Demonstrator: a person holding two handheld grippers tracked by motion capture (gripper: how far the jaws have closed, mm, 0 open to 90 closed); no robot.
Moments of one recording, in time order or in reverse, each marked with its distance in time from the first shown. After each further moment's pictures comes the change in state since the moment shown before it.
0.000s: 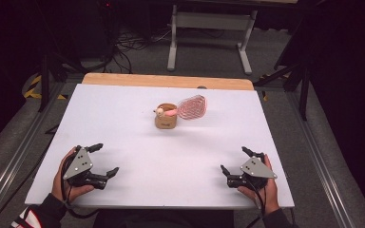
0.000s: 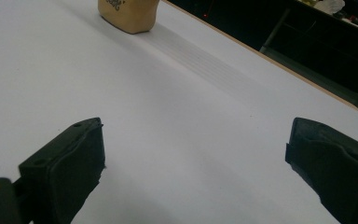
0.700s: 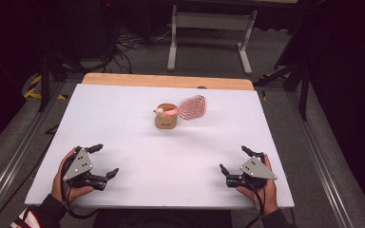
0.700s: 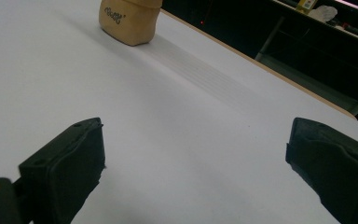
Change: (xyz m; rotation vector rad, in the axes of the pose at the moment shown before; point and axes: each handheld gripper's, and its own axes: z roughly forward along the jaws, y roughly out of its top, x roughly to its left) left arm -0.001 -0.001 -0.001 0.002 -0.004 0.011; right arm 0.003 0.007 -0.003 -0.025 -0.015 0.003
